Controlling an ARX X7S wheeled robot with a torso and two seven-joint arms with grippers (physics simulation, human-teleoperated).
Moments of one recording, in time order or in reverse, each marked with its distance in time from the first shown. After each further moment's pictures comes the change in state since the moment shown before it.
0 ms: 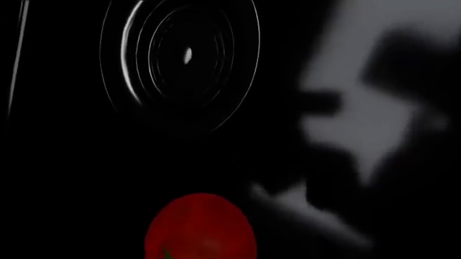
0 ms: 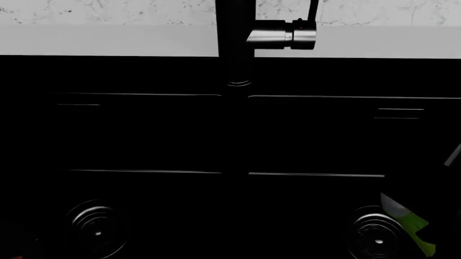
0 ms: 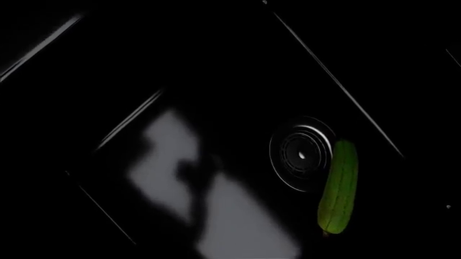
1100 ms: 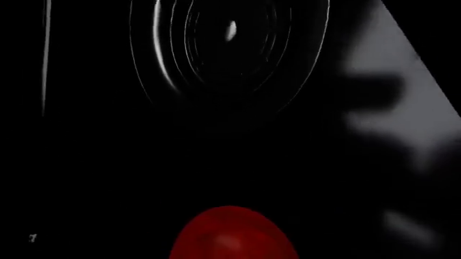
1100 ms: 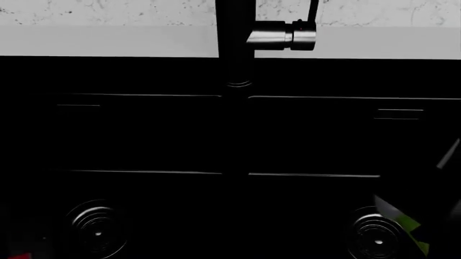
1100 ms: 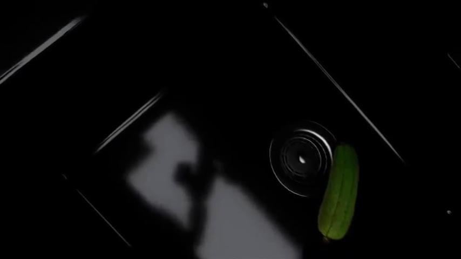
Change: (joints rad) left arm -0.021 0.072 0.064 -0.207 0.072 0.139 -0.135; right arm -0.017 -0.003 -0.014 -0.005 -0.002 -0.033 0.021
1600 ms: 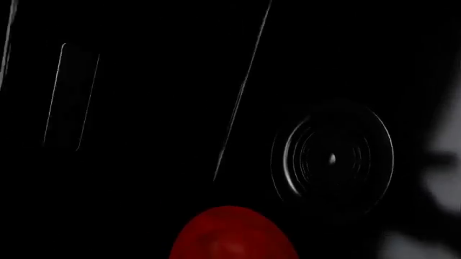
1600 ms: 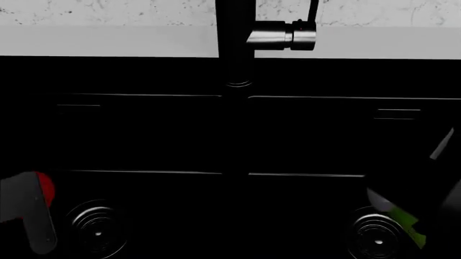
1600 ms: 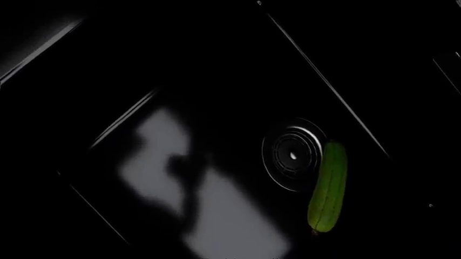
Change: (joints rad) left arm 0.006 -0.100 -0.196 0.403 -0.031 -0.047 -0.079; right arm 0.062 -0.054 -0.008 0.028 0.088 0.071 0.087
